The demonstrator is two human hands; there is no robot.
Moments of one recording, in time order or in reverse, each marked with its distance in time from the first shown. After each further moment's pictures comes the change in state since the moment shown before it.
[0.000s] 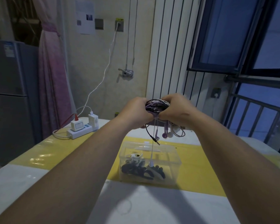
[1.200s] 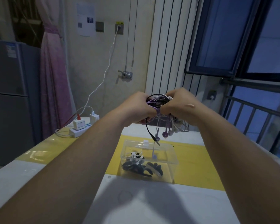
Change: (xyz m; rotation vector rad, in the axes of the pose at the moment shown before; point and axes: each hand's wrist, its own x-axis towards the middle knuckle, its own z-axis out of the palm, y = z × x) left_hand -0.028 0.037 -0.028 -0.181 -0.119 -0.097; right_hand -0.030 -0.033 -0.022 0.059 -0.011 0.060
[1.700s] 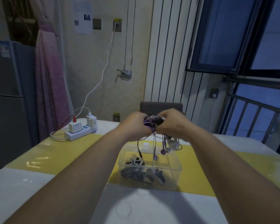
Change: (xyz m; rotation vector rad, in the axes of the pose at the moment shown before) left_hand 0.031 -0.065 0.027 0.356 -0.017 0.010; right_hand 0.035 0.053 0.048 -0.016 -0.119 0.061
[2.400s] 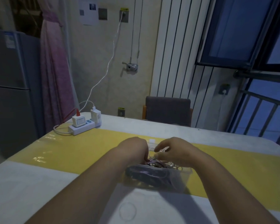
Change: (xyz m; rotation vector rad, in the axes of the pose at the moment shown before) left_hand -0.007 -0.062 0.055 0.507 -0.353 -0.009; right_hand 0.004 0.065 0.060 -0.208 -0.249 0.010
